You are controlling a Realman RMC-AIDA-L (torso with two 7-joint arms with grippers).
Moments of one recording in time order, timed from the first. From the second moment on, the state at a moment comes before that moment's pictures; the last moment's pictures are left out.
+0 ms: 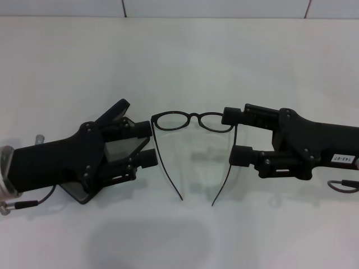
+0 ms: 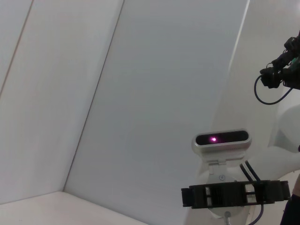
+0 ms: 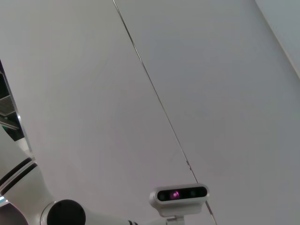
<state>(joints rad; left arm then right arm) -0.36 -2.04 0.71 0.50 1.75 1.94 -1.20 0.73 1.95 -2.18 -0.12 -0.35 -1.83 1.11</state>
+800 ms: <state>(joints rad) -0.23 -2.10 0.86 1.11 1.69 1.82 -1.61 0.69 1.94 -2.14 -0.11 -0.36 -1.82 1.10</state>
